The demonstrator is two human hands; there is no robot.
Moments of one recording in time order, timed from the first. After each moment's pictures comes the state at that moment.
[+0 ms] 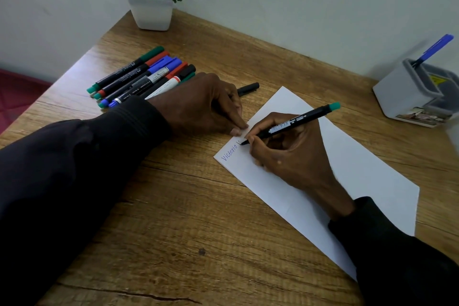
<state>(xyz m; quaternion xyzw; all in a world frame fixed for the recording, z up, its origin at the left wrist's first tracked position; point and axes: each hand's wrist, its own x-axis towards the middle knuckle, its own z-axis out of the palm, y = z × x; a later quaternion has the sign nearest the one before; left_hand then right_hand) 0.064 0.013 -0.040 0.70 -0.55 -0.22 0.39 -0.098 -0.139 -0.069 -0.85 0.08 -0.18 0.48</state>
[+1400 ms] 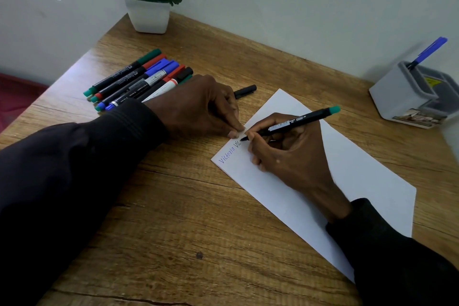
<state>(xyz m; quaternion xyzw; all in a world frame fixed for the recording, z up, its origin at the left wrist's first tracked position) 0.064 0.013 -0.039 0.71 -0.54 -0.24 0.40 -0.099 -0.136 -0.069 -0.83 0.09 -0.18 0.51</state>
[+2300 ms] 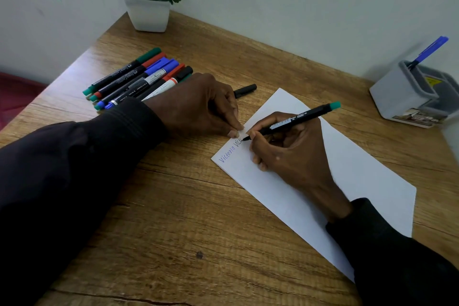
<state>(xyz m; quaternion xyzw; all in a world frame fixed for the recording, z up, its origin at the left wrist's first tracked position) 0.063 0.014 -0.037 0.71 -0.53 -0.24 0.39 -0.099 -0.136 -0.069 -0.83 0.13 -0.19 0.51</state>
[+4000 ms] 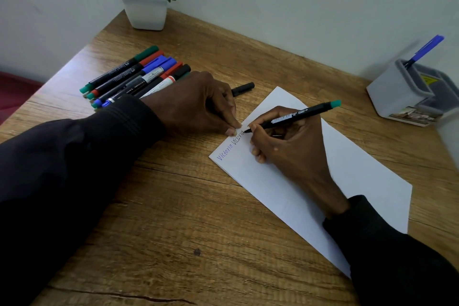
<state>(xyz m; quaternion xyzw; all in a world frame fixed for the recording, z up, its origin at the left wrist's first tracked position) 0.066 0.013 -0.040 0.72 -0.53 -0.24 0.39 -0.097 -0.139 -0.070 -0.82 0.18 -0.21 0.50</state>
